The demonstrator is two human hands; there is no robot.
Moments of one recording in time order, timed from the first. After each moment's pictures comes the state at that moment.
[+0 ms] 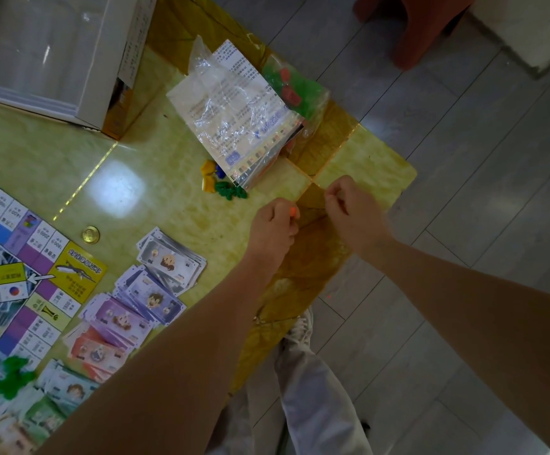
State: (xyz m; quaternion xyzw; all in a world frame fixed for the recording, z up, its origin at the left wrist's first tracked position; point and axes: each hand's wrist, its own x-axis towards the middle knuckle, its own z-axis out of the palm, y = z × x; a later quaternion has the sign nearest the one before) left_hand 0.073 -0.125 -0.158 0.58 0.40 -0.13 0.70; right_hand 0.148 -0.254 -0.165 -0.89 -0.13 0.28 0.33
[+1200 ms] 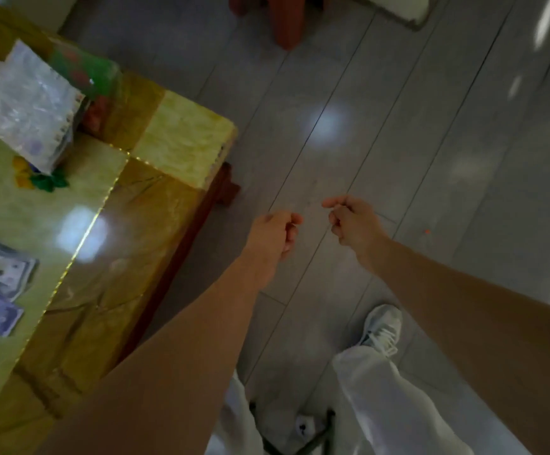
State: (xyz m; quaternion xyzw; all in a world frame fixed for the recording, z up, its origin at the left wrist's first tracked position) left_hand 0.085 -0.379 -0.174 0.57 0.39 -0.24 0.68; right_hand 0.125 -0.516 -0.191 -0.73 0.25 0.33 0.54
